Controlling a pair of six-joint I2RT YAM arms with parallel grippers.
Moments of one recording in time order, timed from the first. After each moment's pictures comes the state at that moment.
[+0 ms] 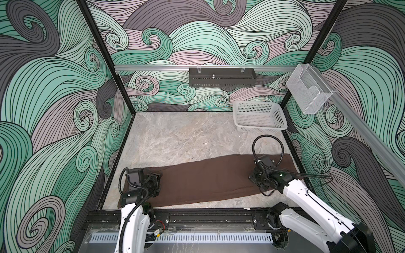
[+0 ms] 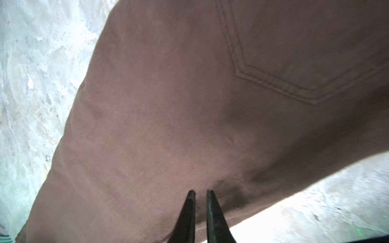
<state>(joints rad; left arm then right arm) 0.20 0.53 0.28 -0.72 0.40 -1.27 0.46 0.91 0.59 -0.85 0.07 1.05</state>
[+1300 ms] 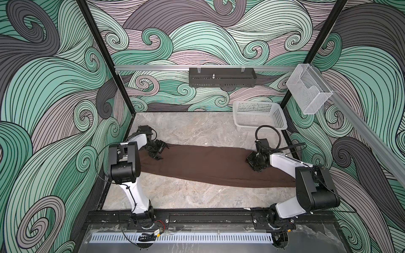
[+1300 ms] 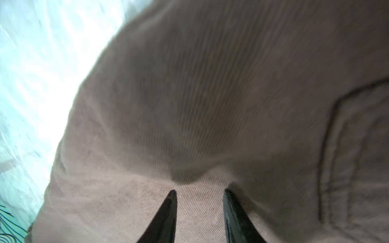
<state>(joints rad) 0.15 1.88 1.23 -0.73 0.42 -0.83 0.12 1.53 0.74 -0.42 -0.15 0.95</state>
